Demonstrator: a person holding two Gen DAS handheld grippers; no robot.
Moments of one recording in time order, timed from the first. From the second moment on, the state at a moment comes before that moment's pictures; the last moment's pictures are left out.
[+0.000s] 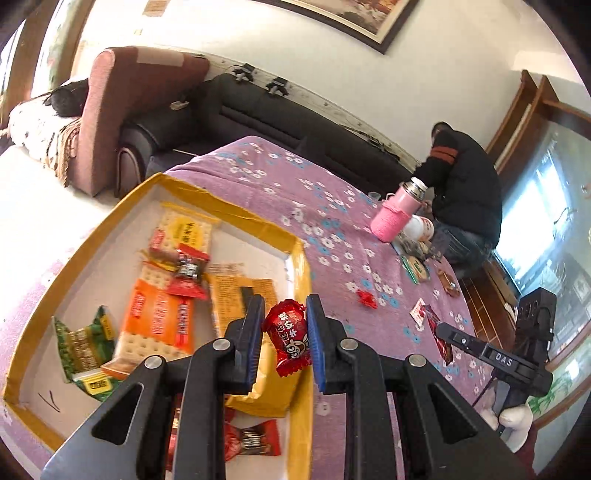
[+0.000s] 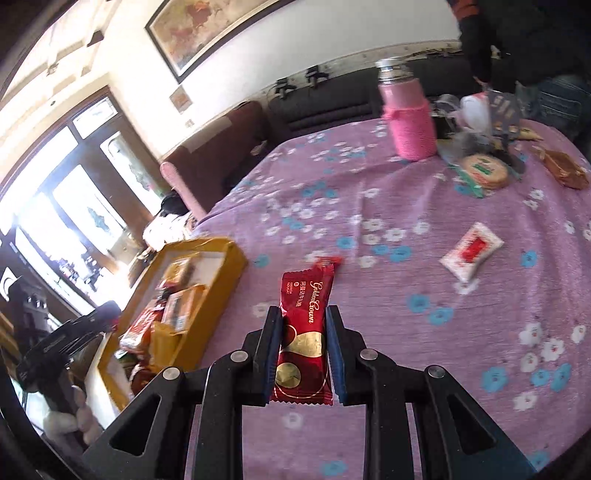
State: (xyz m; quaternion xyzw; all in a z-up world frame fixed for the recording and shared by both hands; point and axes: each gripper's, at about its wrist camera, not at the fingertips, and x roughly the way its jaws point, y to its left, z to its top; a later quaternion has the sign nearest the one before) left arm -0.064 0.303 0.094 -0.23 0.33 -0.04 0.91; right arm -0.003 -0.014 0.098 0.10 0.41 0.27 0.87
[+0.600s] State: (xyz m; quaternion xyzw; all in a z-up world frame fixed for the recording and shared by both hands) left arm -0.099 0.374 0.098 -0.25 0.27 0.06 0.93; right arm -0.012 0.191 0.060 0.05 0.47 0.38 0.79
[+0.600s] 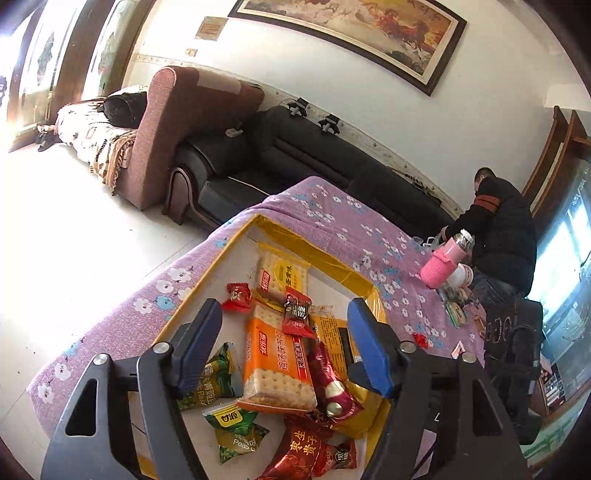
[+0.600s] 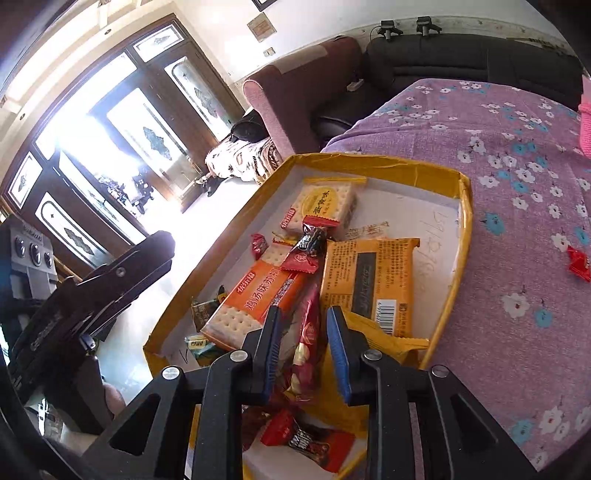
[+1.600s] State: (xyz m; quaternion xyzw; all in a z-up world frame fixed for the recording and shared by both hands) left arm -0.108 0.181 0.149 0.00 0.29 0.09 0.95; right arm -0.056 -0.031 0.083 0.15 0.41 0.26 0.86
